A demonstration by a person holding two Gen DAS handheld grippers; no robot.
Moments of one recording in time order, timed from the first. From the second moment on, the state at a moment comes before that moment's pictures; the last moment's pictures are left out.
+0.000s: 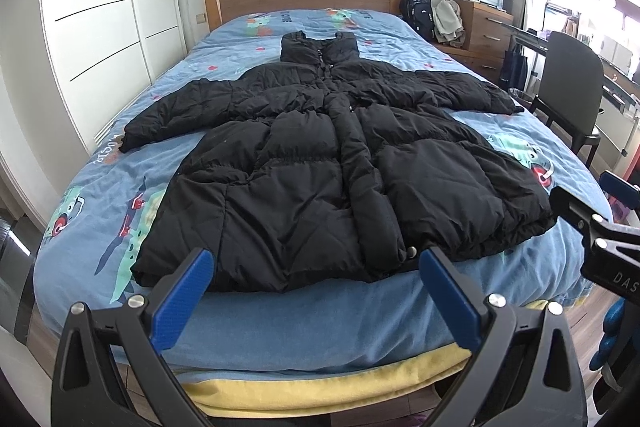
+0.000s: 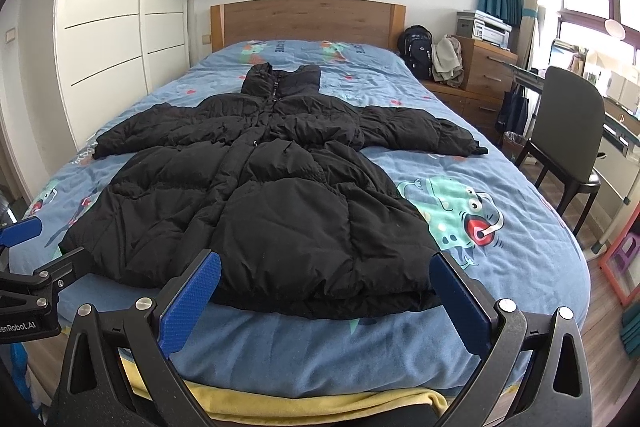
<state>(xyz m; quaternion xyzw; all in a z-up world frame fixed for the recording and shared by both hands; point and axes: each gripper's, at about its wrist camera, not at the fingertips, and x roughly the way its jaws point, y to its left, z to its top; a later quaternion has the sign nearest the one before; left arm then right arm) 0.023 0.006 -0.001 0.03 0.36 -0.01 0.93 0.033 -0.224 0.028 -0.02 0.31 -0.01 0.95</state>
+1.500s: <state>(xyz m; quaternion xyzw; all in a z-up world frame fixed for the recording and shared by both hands) 0.179 0.081 -0.032 -0.02 0.46 0.08 0.88 0.274 -0.395 -0.012 0.15 0.38 -0.09 0.91</state>
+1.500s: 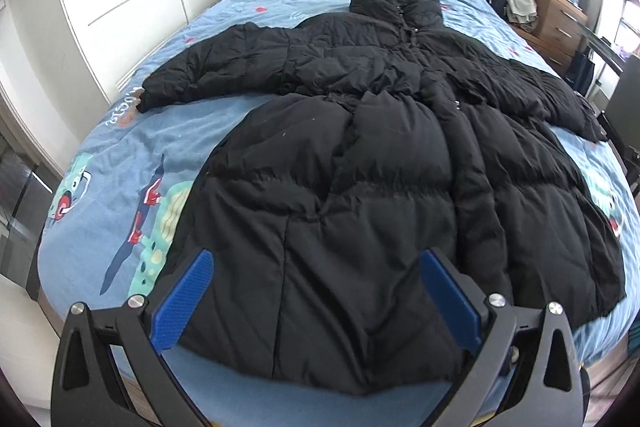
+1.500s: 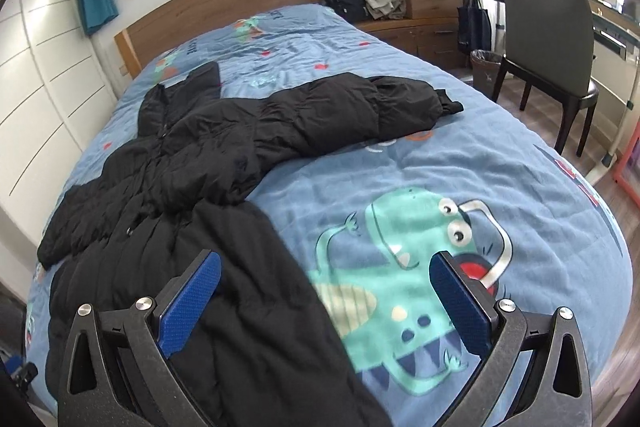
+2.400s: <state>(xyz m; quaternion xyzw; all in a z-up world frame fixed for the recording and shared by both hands) 0.331 0.089 -0.083 -0.06 0.47 0.07 0.88 0.486 -0.584 -0.137 0.53 0.26 -0.11 0.80</state>
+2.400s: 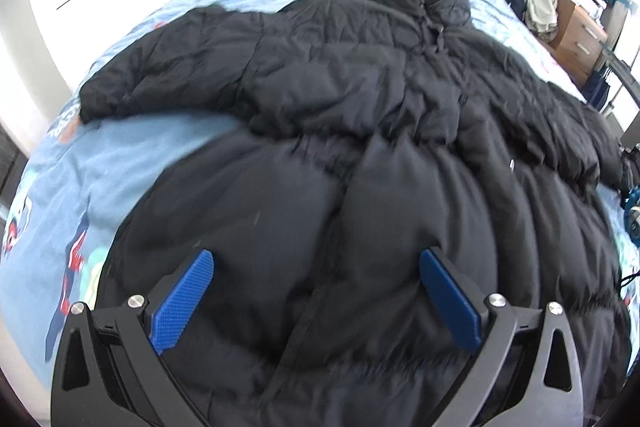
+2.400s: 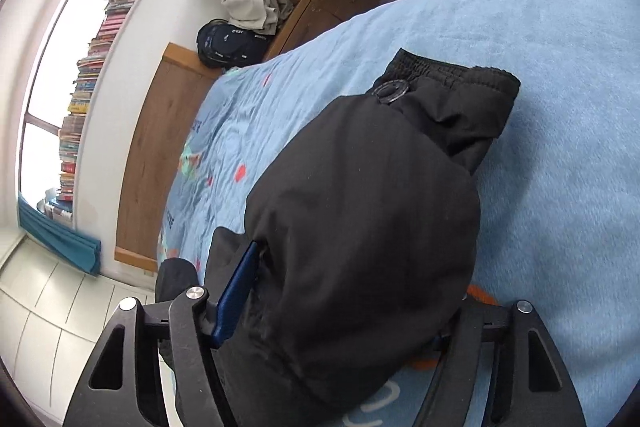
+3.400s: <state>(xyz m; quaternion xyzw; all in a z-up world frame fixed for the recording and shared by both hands) 0.374 0.150 0.011 -0.13 0.50 0.14 0.85 0.552 -0.357 0.044 0.30 0.34 0.07 0.89</state>
